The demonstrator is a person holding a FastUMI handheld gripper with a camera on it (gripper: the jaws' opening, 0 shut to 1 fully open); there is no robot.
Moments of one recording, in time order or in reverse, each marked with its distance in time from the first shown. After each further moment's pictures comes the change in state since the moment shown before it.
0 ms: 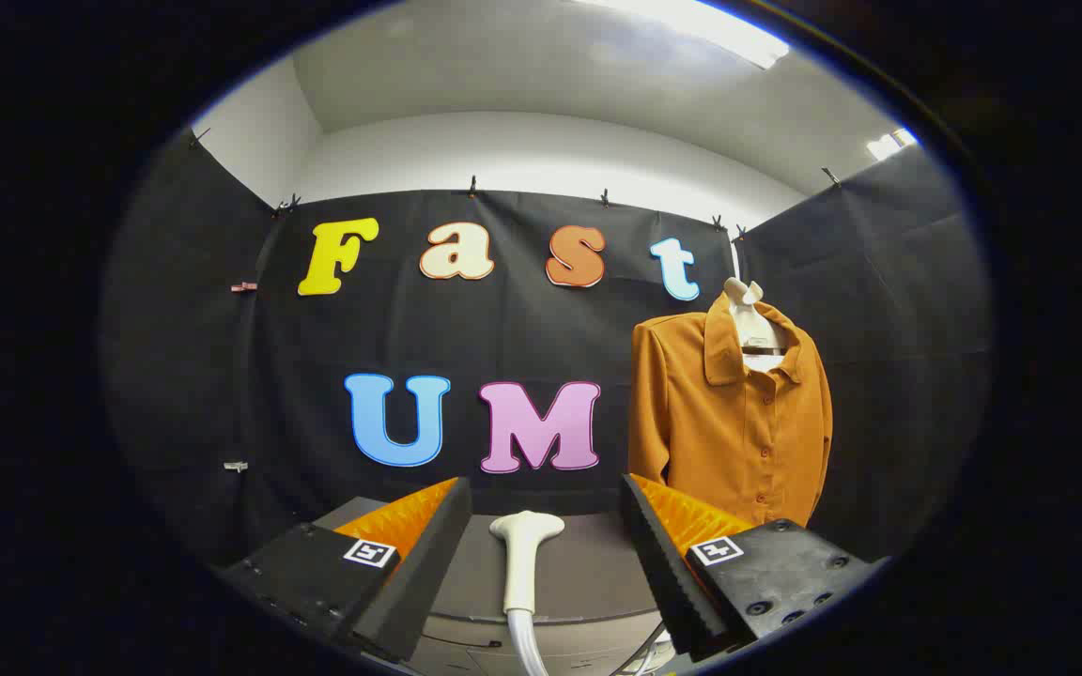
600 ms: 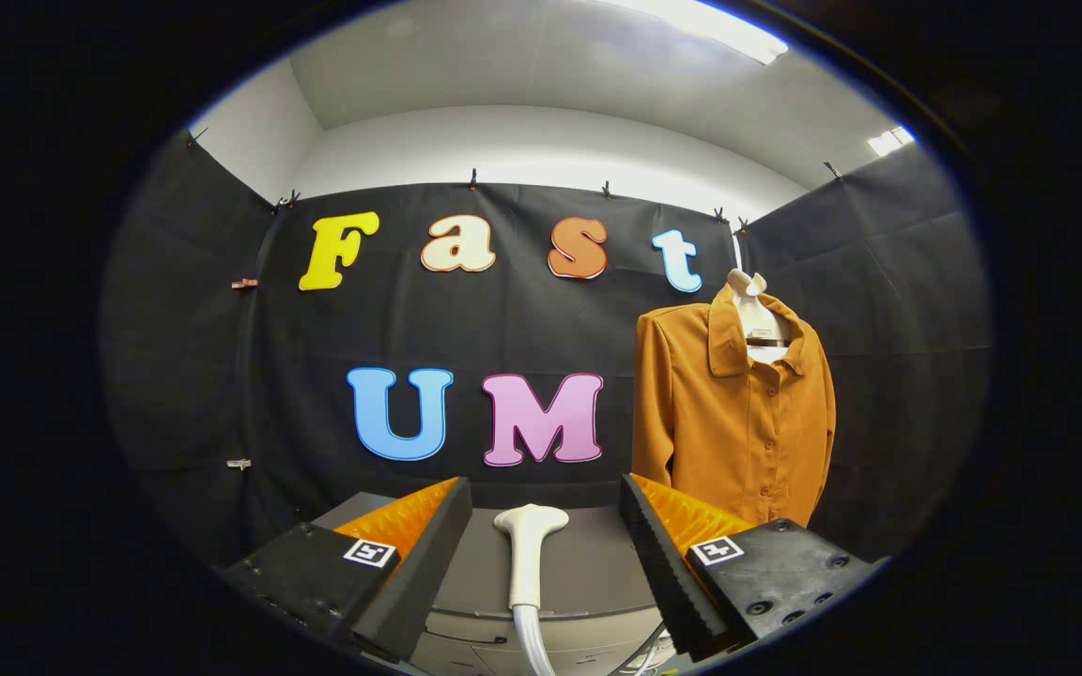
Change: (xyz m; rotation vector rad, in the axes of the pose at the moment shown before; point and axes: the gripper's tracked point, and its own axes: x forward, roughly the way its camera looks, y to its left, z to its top) arm -0.003 0.008 -0.006 0.002 0.025 0.007
